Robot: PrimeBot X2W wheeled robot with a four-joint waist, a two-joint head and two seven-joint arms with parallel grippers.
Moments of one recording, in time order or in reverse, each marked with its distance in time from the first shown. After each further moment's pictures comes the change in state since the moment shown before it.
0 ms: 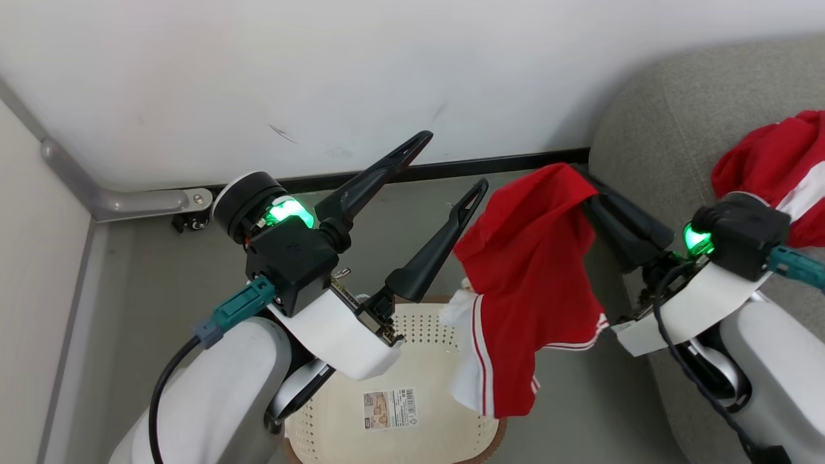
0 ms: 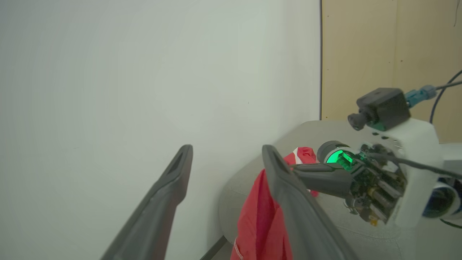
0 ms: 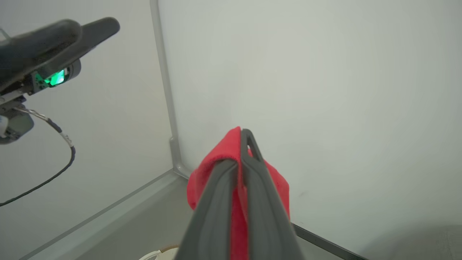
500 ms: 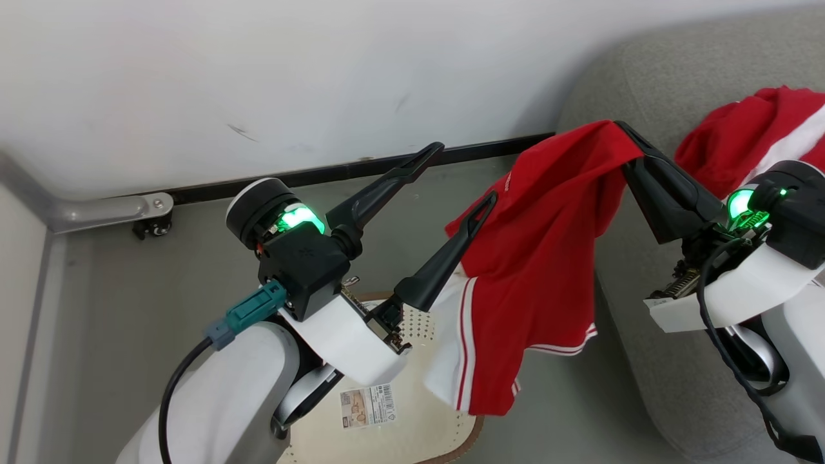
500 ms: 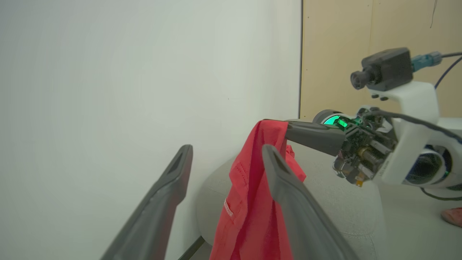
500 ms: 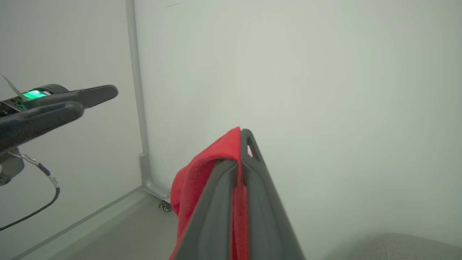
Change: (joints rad) left arm 0.000 0.001 -0.030 0.007 -0.014 0.000 0.001; right arm 0.006 -0.023 -0.123 -0.089 -0.039 0.000 0.000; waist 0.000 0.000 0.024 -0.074
